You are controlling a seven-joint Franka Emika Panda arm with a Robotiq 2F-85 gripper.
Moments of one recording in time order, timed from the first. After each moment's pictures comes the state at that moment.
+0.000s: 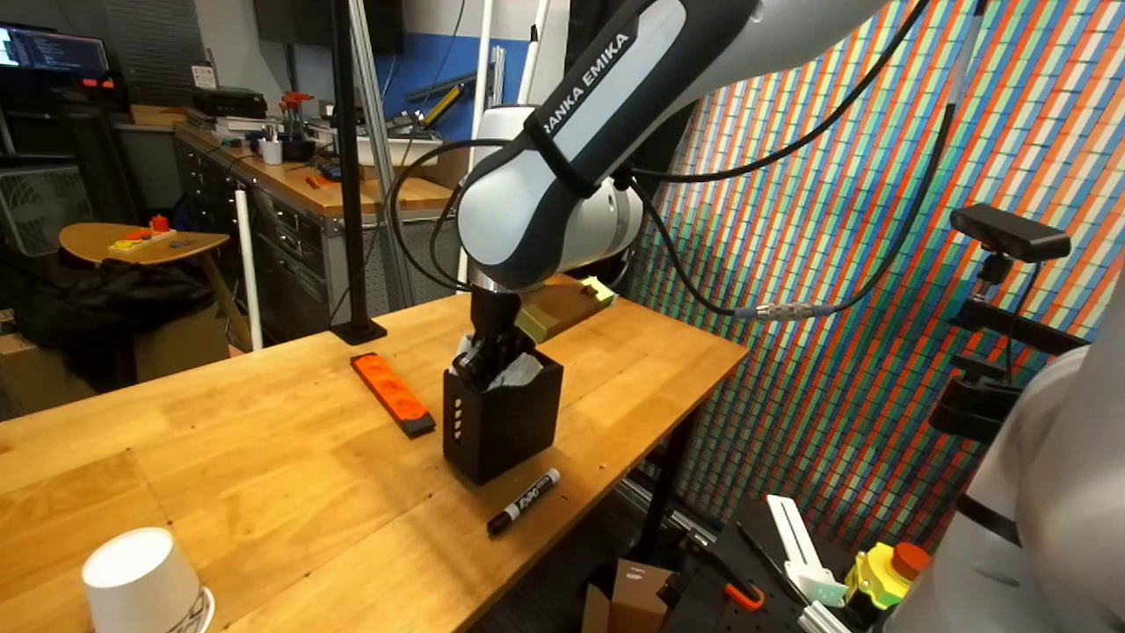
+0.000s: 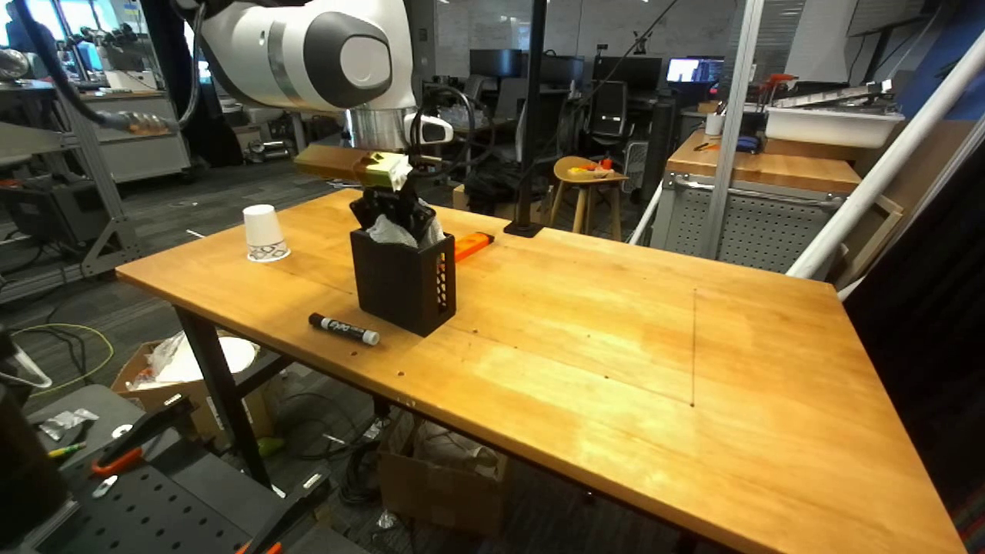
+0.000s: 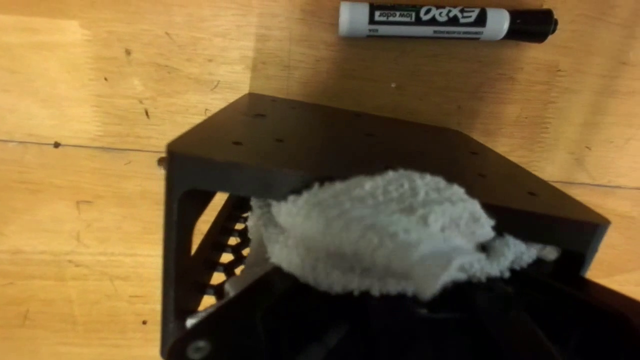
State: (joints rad) arm -0.03 0.06 0.06 -2.44 -0.04 2.54 -0.06
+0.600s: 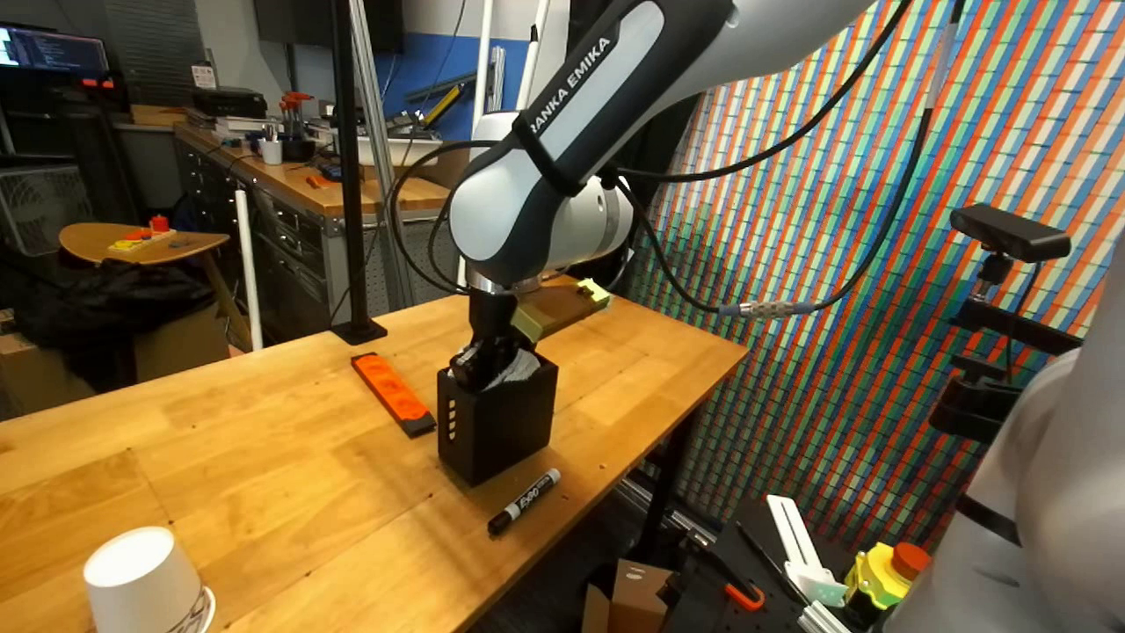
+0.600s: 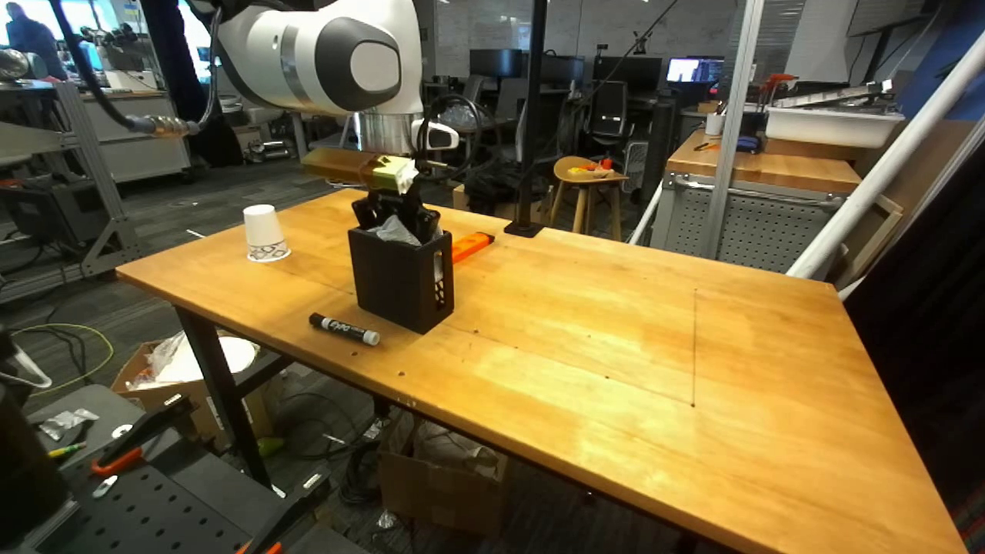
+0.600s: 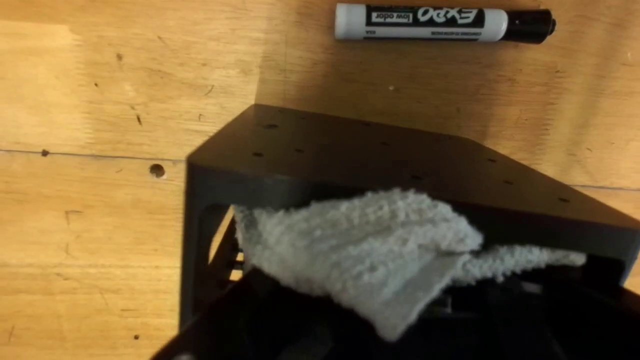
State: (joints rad) arm -0.03 0.10 0.05 -2.41 -0.02 2.50 -0.08
